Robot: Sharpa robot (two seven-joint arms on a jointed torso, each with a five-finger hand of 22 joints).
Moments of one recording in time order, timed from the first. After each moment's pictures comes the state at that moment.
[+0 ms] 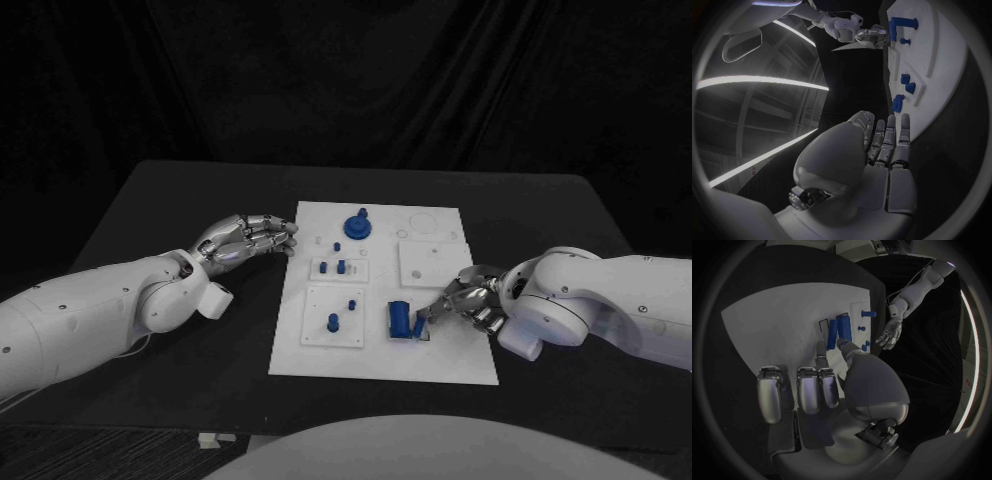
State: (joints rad) left arm 1.11 -0.79 -0.22 1.21 -0.26 0.17 0.53; left_hand 1.63 0.17 0.07 0.14 0.52 0.54 0.14 0.48 0.22 0.21 0.20 0.79 0.30 0.35 0.19 0.66 0.36 0.16 0.41 0.28 0.22 1.14; right arm 1.20 -1.04 -0.25 1.80 -0.60 -0.21 -0.57; right_hand 1.13 -0.05 0.19 0.05 0.28 0.95 0.09 0.30 0.54 1.47 0.02 1.57 1.31 1.47 -0.04 1.57 1.31 0.01 1.47 0.07 1.57 1.31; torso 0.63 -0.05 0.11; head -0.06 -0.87
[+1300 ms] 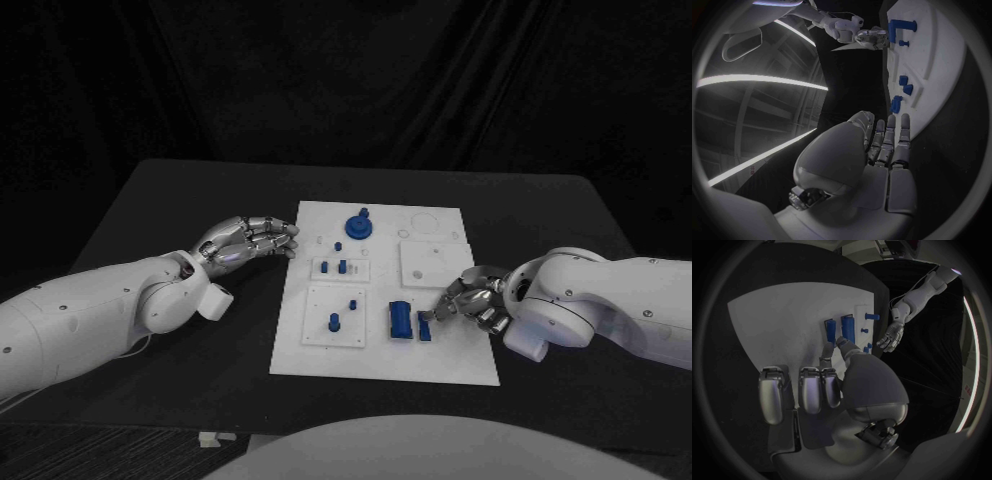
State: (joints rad) left arm 1.11 -0.80 -0.22 1.21 -0.26 0.18 0.52; left_hand 1.63 0.17 0.08 0.14 0.52 0.54 0.14 0.48 0.22 0.21 0.20 0.78 0.30 0.35 0.19 0.66 0.36 0.16 0.41 0.28 0.22 1.14; right arm 1.20 -1.05 -0.25 1.81 -0.65 -0.18 -0.58; right_hand 1.14 -0.04 0.13 0.07 0.26 0.86 0.02 0.72 0.88 1.47 -0.04 1.57 1.31 1.46 -0.09 1.57 1.31 0.01 1.47 0.03 1.57 1.31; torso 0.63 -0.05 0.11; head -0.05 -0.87
